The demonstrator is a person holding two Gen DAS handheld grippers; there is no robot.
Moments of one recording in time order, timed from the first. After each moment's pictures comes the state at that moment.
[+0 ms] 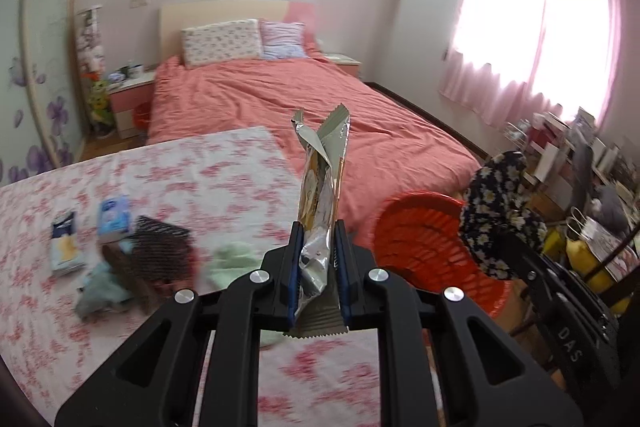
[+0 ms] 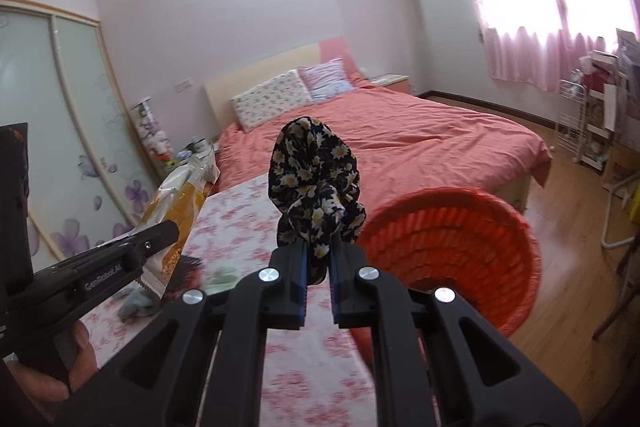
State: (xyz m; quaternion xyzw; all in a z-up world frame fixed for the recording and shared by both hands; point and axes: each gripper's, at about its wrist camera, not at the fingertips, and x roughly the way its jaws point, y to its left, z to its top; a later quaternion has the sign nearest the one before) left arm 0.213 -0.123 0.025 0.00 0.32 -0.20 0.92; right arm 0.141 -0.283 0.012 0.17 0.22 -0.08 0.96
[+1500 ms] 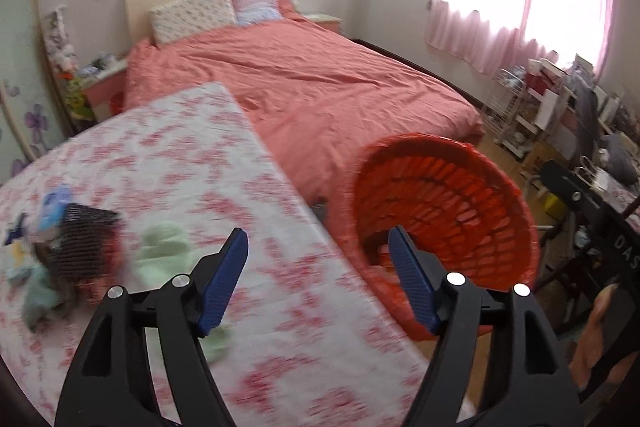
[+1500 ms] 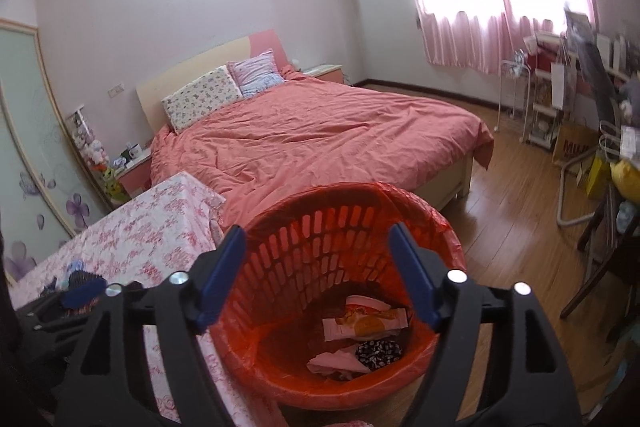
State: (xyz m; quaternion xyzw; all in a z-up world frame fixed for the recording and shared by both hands) left arm 0.228 -0.182 -0.025 0.06 0.37 -0.21 0.90; right arm 0.162 -0.376 -0.035 0.17 0.25 -0.18 0.94
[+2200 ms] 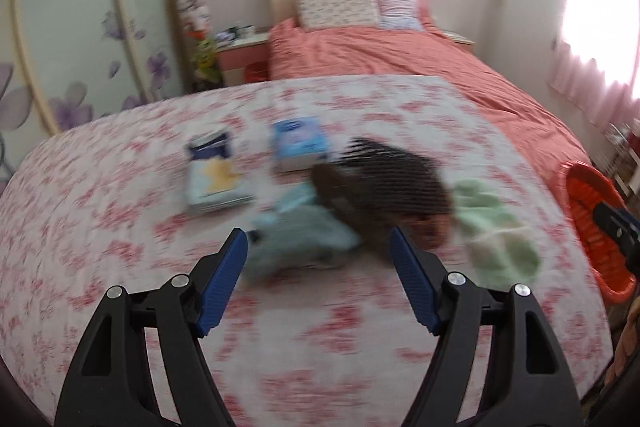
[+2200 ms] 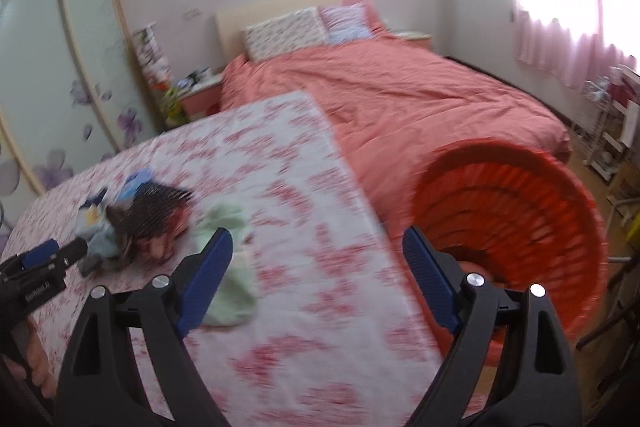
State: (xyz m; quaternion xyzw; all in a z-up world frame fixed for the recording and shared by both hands) left arm 0.233 0.048 -0.041 0.01 0.37 0.01 0.93; right arm 0.231 -0.201 -0.061 0.10 0.33 -0.04 0.94
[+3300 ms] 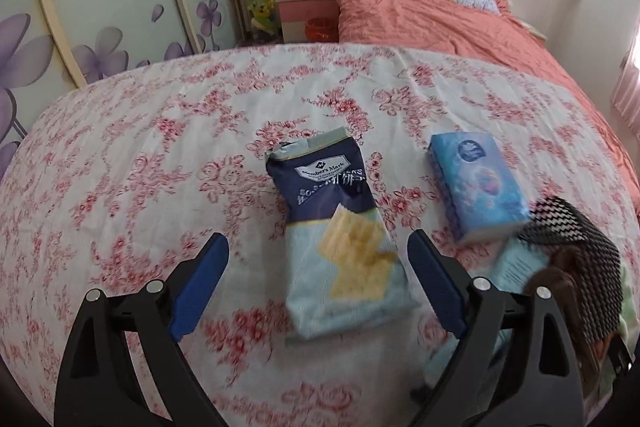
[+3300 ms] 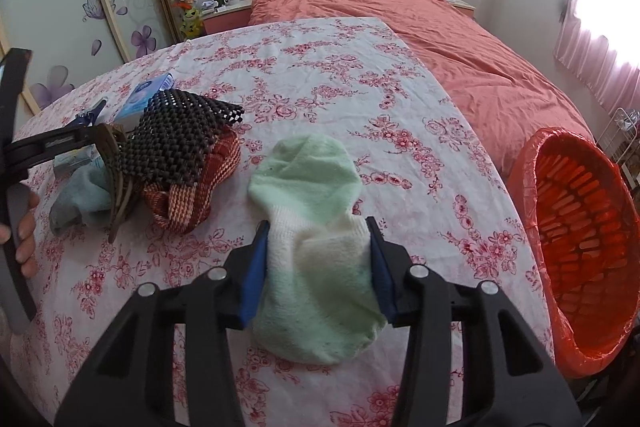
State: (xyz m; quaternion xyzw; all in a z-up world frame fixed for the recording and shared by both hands) left arm 0.347 0.135 -0.086 -0.02 0.45 0.10 0.89; right arm 0.296 -0.119 -0.113 0.02 0.44 0.00 0.90
